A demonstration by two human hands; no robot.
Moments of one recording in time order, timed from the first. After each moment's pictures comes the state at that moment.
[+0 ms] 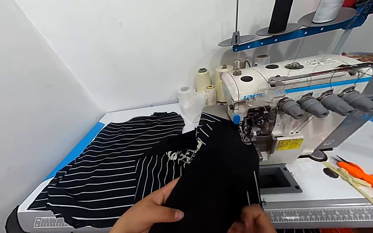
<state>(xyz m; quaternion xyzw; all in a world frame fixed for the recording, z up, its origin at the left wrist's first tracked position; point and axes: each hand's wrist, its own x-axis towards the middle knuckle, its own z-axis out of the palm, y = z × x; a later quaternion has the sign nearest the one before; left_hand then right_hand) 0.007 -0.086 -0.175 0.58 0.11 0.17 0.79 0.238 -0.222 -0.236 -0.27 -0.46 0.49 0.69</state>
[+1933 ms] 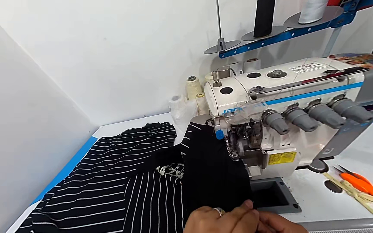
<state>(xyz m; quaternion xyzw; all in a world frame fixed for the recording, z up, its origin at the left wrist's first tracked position) 0.149 -0.127 -0.165 0.93 0.12 0.35 -0.07 0.313 -0.208 -0.228 -0.47 -0.49 0.37 0.63</state>
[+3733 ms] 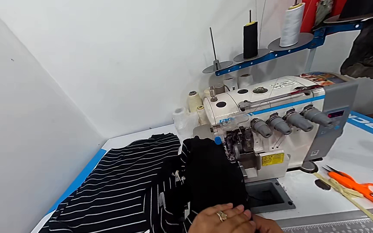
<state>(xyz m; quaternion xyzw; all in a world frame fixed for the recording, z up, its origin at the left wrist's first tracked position) 0.136 -0.128 -0.171 0.94 0.04 0.35 -0.03 0.302 -0.205 -0.239 -0.42 -0.51 0.46 0.60</state>
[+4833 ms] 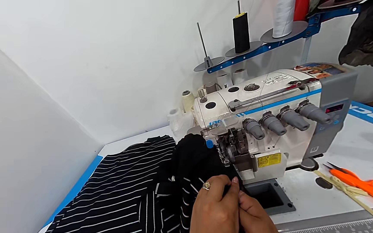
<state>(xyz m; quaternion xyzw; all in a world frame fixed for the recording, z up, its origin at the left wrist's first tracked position) 0.184 -0.114 -0.168 0.88 0.26 0.39 -0.09 0.294 -0.154 -0.233 -0.29 -0.47 0.47 0.69</state>
